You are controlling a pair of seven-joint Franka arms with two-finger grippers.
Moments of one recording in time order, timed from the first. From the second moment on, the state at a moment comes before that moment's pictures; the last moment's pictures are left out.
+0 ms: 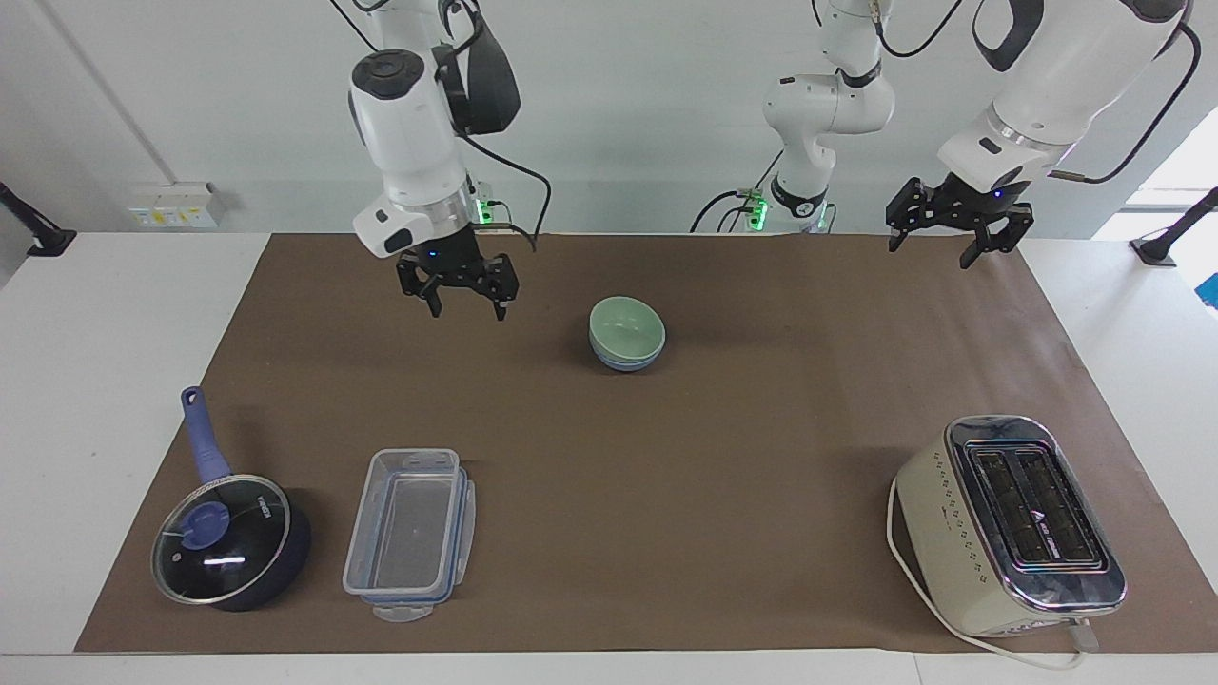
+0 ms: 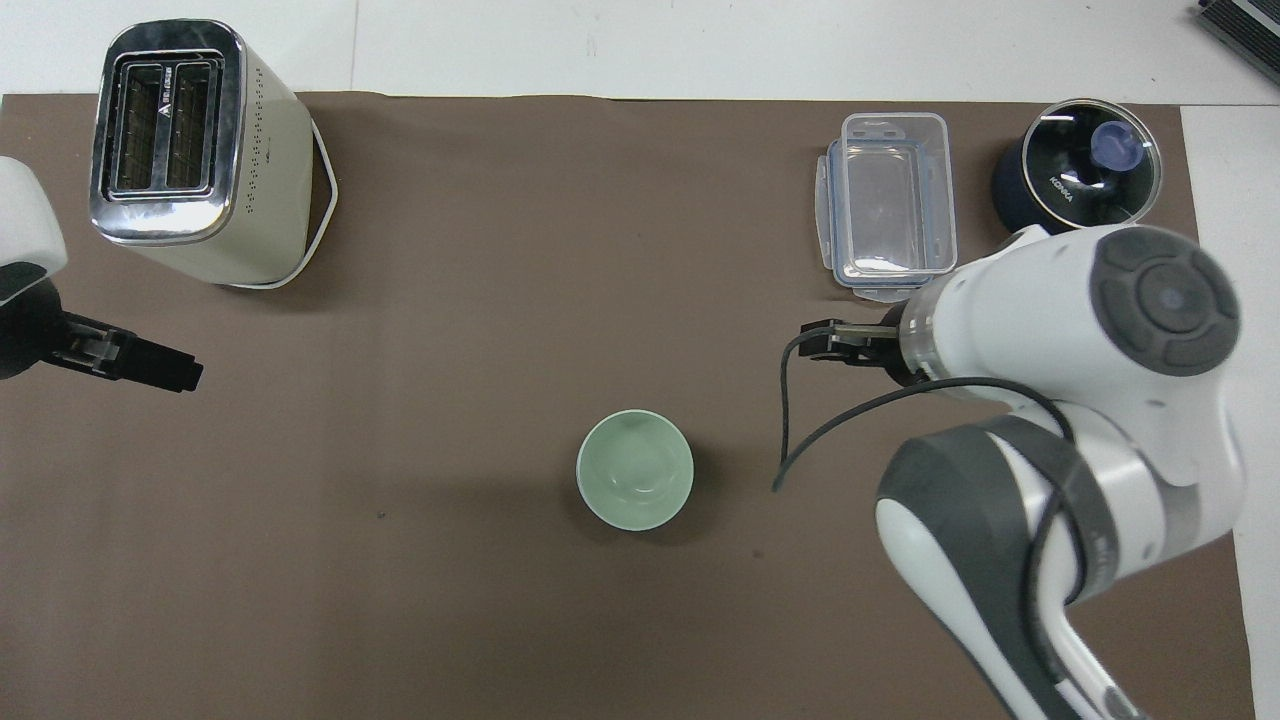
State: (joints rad) left arm -0.11 -0.04 0.01 -1.61 -0.05 1.52 0.23; right arm 0.30 -0.03 -0.07 -1.88 0.03 1.95 0.37
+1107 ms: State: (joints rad) left arm -0.11 -0.04 0.01 -1.61 -0.05 1.53 0.21; right arm 0.01 -0.13 -0.07 -1.77 -0.01 1.67 0.12
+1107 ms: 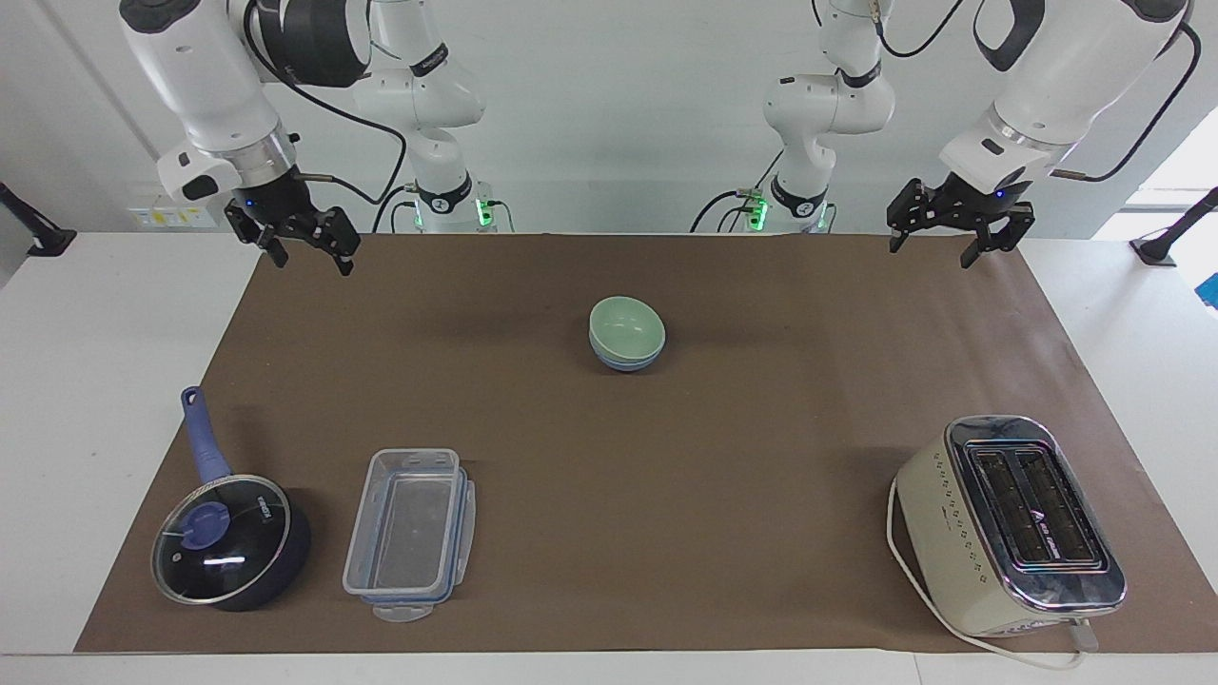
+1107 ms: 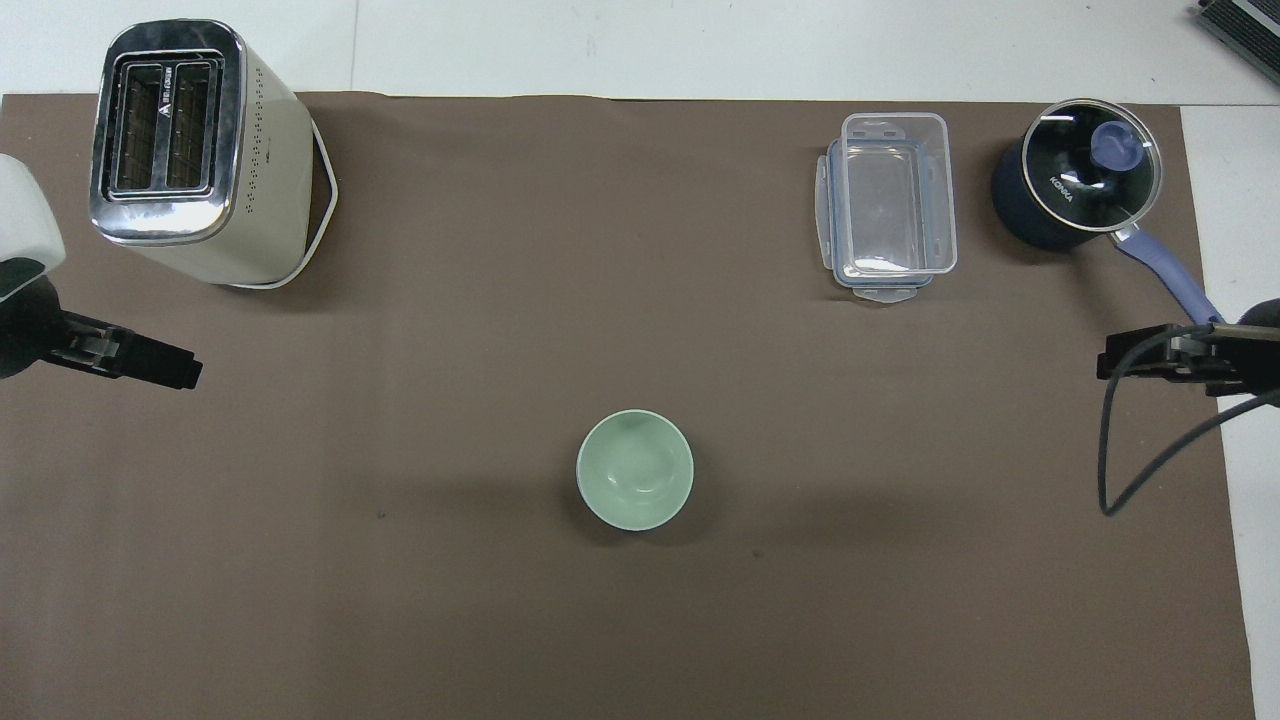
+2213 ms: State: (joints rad) left arm -0.11 -0.04 0.01 -1.61 -0.05 1.52 0.20; right arm 0.02 -0.12 -0.06 -1.62 -0.03 1.49 0.04
